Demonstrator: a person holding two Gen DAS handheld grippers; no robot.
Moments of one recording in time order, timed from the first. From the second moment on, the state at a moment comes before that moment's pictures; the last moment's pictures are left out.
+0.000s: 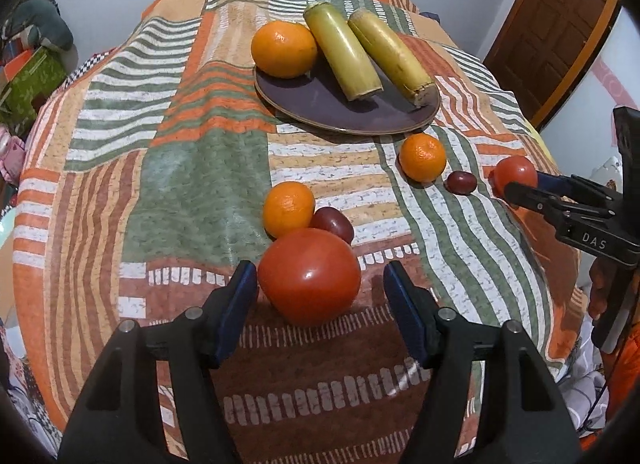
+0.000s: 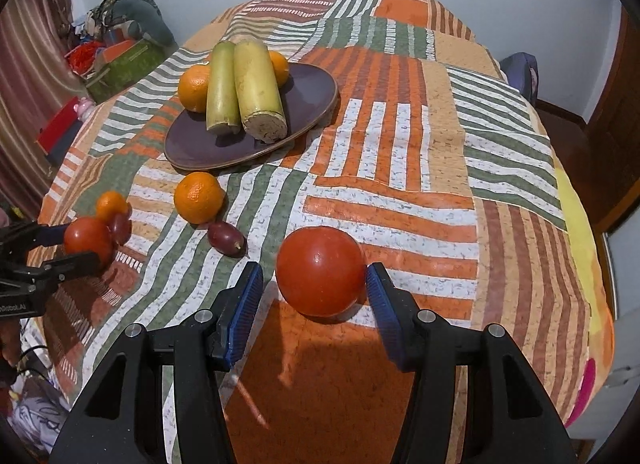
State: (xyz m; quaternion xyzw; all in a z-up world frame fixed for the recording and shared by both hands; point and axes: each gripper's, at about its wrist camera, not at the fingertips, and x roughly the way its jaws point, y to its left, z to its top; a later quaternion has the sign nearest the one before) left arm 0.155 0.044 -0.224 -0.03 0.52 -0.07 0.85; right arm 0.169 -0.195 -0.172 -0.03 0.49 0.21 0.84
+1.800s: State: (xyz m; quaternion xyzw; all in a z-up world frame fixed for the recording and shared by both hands) left arm 0.277 0.055 -0.164 -0.03 0.45 -0.08 0.89; right arm 0.271 -0.145 -0.120 -0.06 0.39 0.23 0.89
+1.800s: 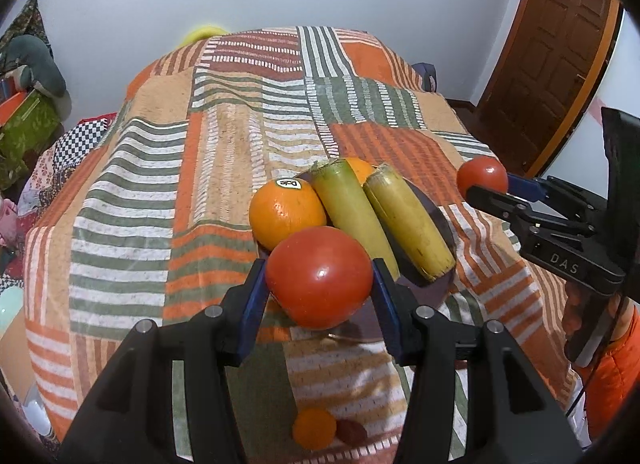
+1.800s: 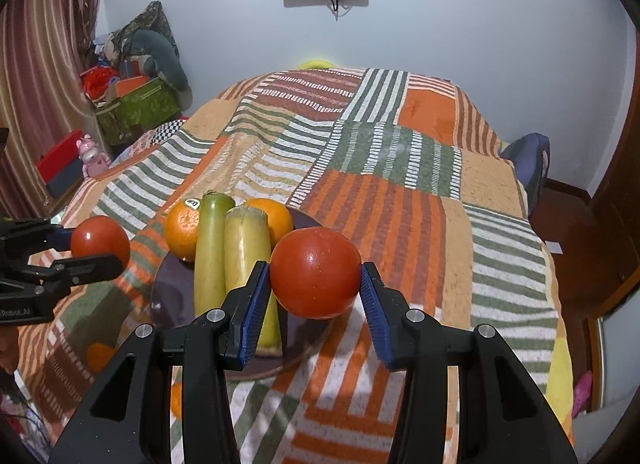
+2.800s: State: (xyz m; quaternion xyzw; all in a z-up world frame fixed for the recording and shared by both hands) left arm 0.317 0.049 -0.218 -0.02 0.49 -0.09 0.87; right arm 0.313 -0.120 -0.165 -0.10 0.44 0.24 0.86
